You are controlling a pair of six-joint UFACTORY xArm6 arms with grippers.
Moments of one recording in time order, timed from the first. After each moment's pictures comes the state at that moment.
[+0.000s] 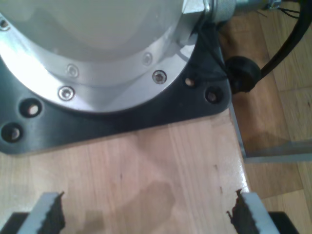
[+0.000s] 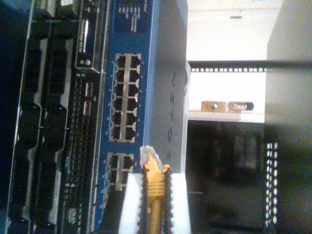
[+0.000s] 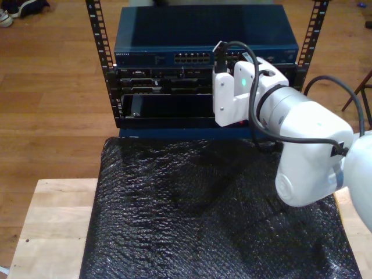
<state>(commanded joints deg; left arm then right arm) 78.8 -28.5 -6.9 6.8 63.4 -184.9 18.2 4.0 -37.8 -4.3 -43.6 -84.7</state>
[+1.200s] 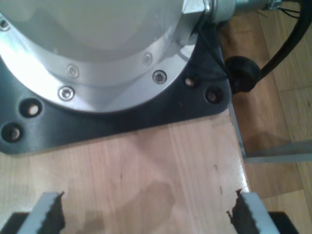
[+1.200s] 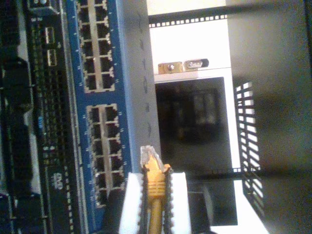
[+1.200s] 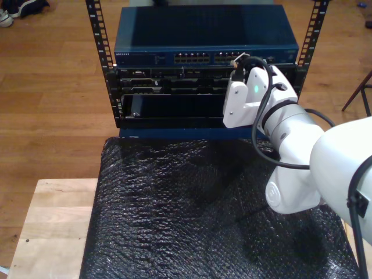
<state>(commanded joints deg) 78.8 -28.5 -6.9 6.8 63.4 -184.9 18.1 14.5 -40.4 3.9 -60.5 -85.7</state>
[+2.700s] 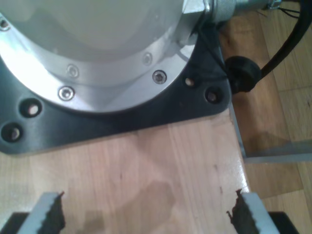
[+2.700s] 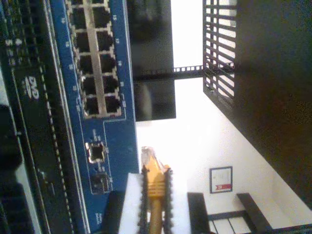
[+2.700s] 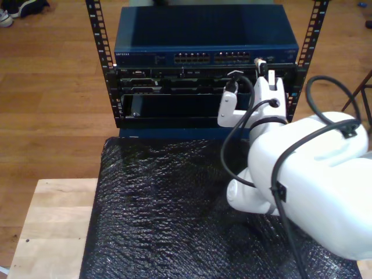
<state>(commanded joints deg) 78.8 -28.5 -6.9 6.8 63.4 -184.9 25.4 34.2 -55.4 31.0 -79.4 -97.8</state>
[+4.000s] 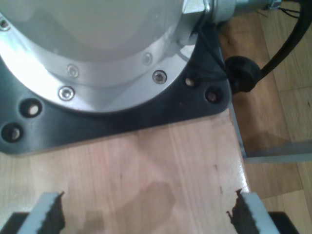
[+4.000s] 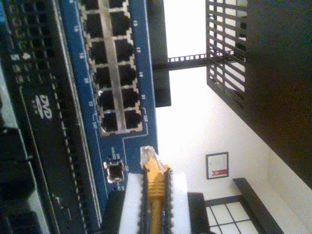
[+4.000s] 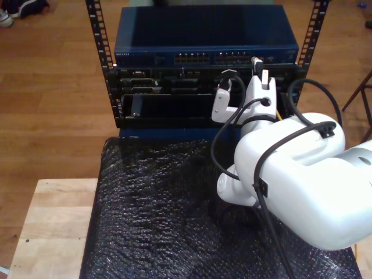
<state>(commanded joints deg) 78.8 -28.5 -6.9 6.8 63.4 -184.9 25.2 39.8 -63.4 30.6 -78.1 -97.1</state>
